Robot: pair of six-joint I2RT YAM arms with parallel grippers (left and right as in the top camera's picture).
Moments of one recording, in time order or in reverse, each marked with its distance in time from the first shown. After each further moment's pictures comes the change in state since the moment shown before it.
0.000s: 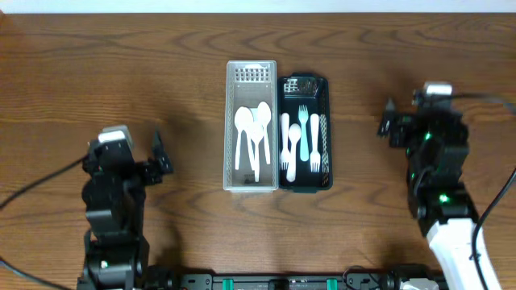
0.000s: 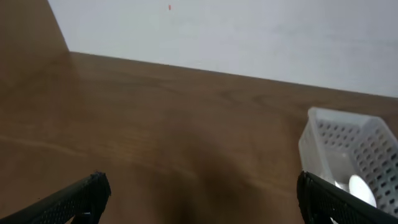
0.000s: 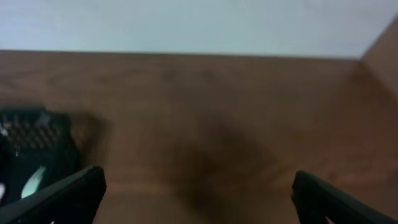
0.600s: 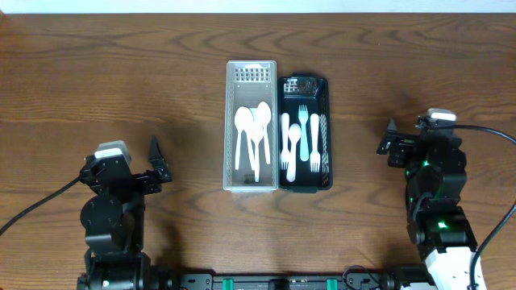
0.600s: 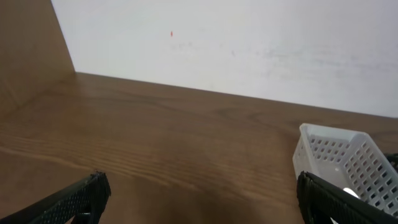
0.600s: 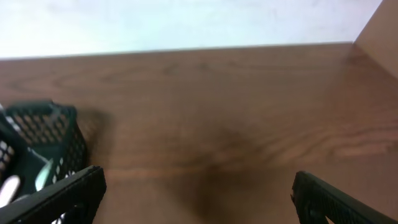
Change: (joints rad) left arm 0.000 -0.115 -0.029 0.001 0.000 0.000; right arm 0.006 -0.146 -0.090 -0.053 0.016 0.064
